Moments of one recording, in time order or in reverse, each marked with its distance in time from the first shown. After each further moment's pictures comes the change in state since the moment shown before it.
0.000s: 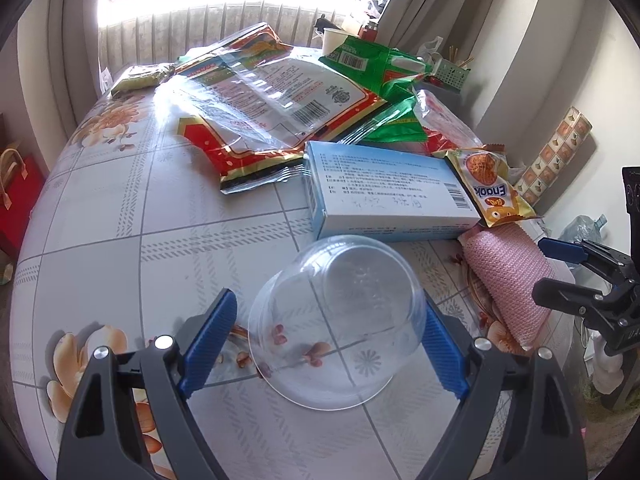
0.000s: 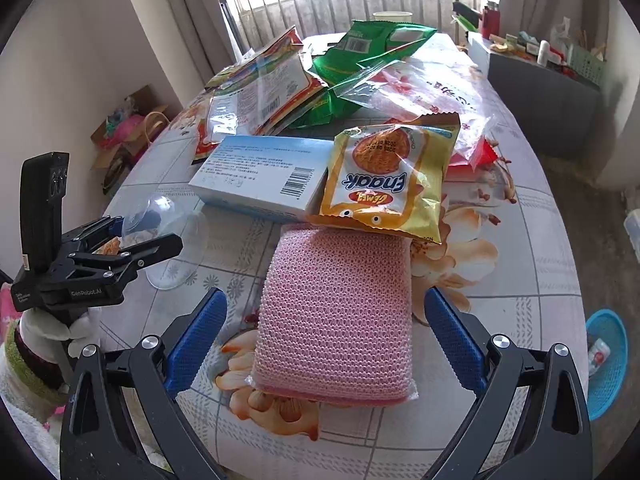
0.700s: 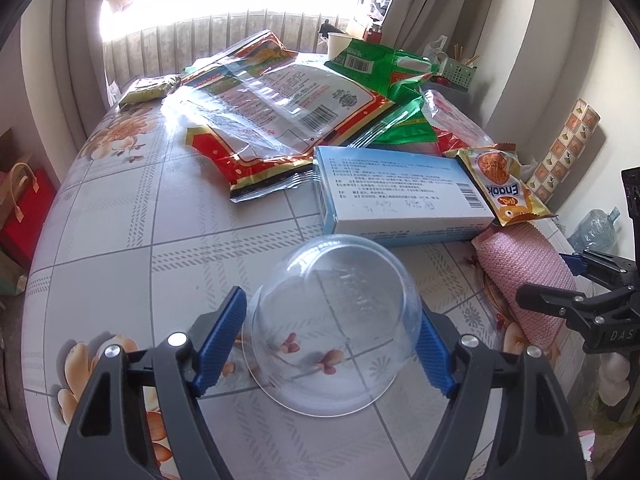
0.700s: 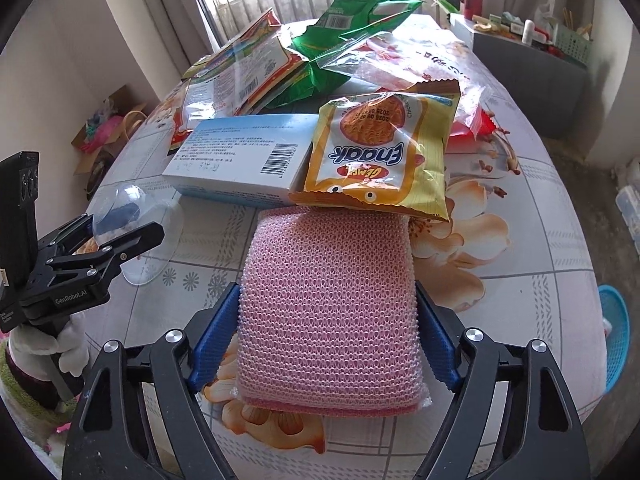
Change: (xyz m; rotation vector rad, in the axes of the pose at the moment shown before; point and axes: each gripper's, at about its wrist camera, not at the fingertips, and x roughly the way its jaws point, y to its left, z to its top) left arm 0.001 -0.003 0.000 0.043 -0.029 0.063; right arm 0.017 -0.002 -0.009 0.063 0.039 -0.042
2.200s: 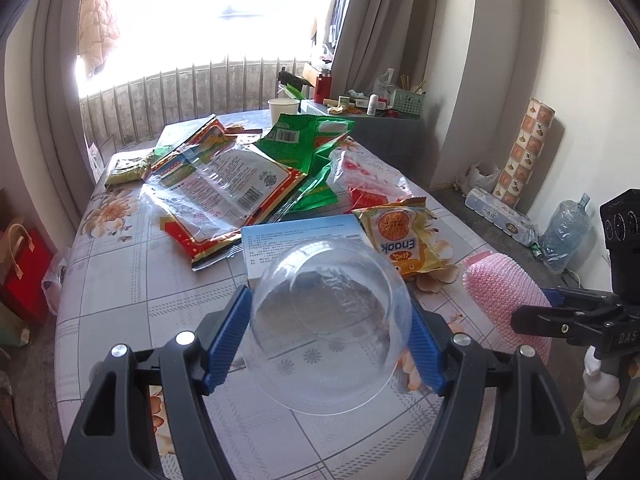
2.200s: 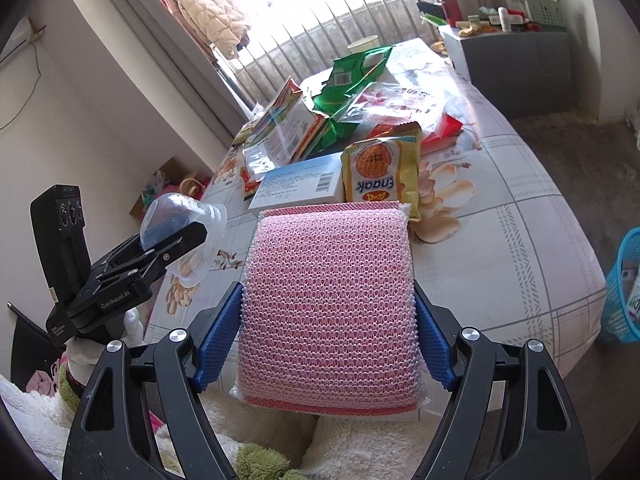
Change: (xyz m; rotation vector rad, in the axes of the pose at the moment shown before) left arm -0.083 -0.066 0.012 0.133 -0.159 -0.074; right arm -0.097 -0.026 -0.049 0.204 -0.174 0.246
